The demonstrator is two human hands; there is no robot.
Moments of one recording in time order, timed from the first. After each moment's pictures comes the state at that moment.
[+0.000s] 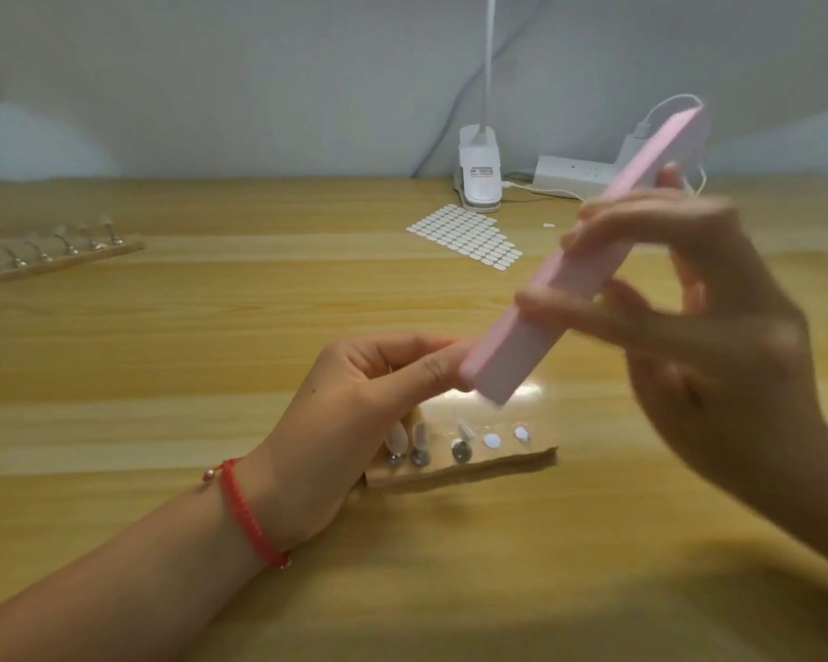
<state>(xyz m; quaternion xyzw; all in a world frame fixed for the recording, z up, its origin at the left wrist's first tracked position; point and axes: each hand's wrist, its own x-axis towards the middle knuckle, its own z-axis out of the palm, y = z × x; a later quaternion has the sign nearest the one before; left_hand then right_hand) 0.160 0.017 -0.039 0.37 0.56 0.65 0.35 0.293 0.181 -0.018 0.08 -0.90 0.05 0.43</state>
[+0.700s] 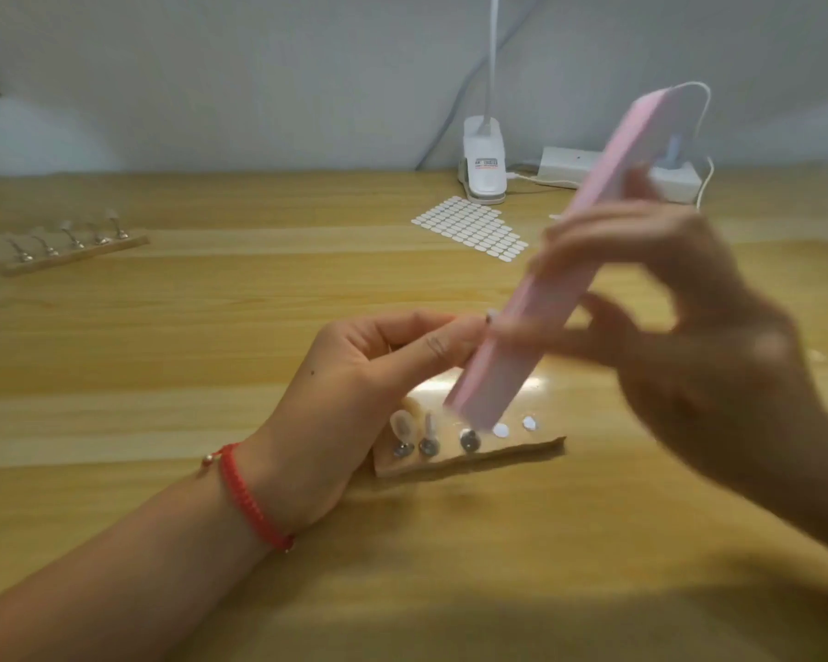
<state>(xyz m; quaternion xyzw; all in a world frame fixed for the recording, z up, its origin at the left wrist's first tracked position) 0.158 0.018 -0.037 0.36 0.55 0.67 0.35 0.292 0.173 -0.014 0.11 -0.91 0.04 0.39</state>
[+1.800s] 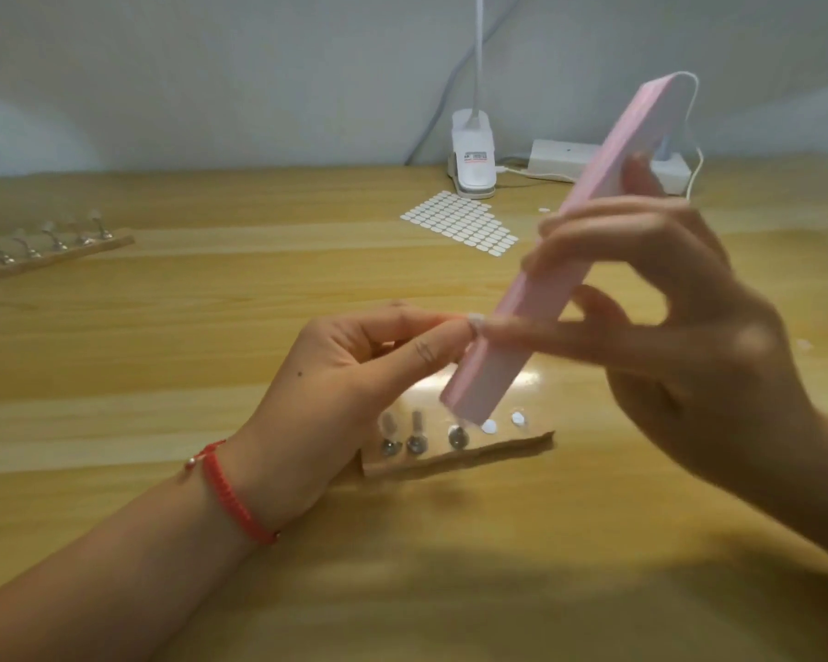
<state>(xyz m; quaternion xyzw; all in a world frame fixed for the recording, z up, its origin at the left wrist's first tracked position) 0.159 0.018 -0.034 0.42 0.57 0.64 0.29 0.293 0.167 -0.012 0.08 -0.92 0.07 0.38</state>
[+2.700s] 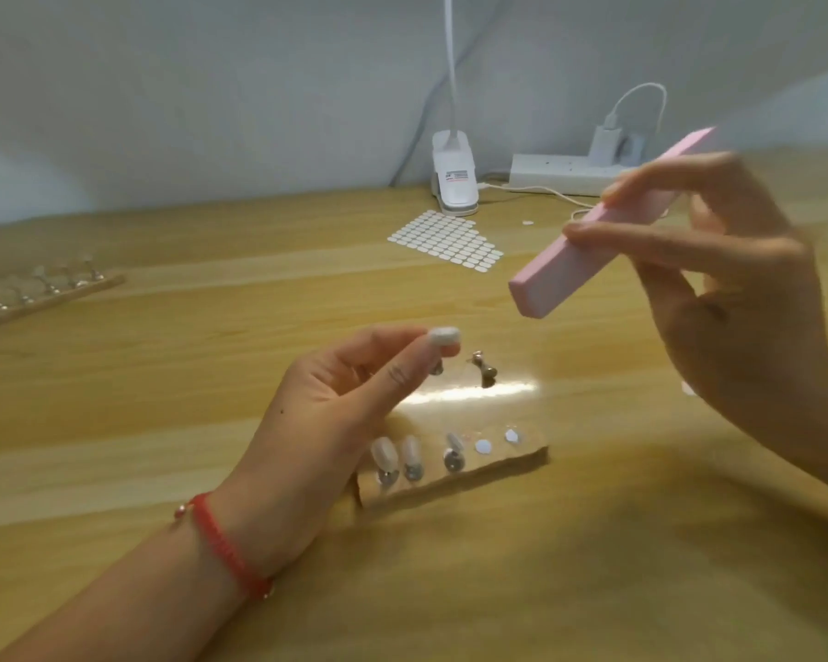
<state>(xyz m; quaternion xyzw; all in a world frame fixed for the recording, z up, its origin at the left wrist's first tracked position) 0.159 0.017 -0.034 0.37 0.59 0.66 0.29 0.300 0.217 -0.018 -0.06 -0.87 0.08 0.49</state>
